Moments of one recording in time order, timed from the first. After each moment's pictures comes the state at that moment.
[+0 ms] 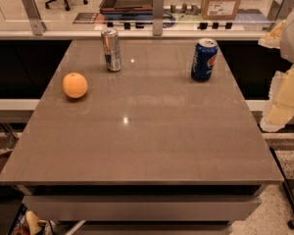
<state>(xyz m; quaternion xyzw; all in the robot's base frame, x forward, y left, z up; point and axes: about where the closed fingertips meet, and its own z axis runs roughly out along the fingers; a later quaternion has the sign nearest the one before) 0.438 -0.214 0.987 -0.60 0.78 -0.05 0.18</state>
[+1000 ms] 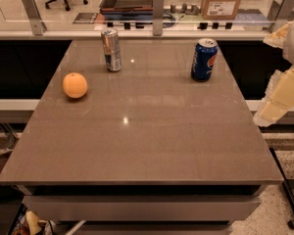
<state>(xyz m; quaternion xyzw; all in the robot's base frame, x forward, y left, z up) 0.455 -0.221 0.980 -0.57 0.79 -0.04 0.23</state>
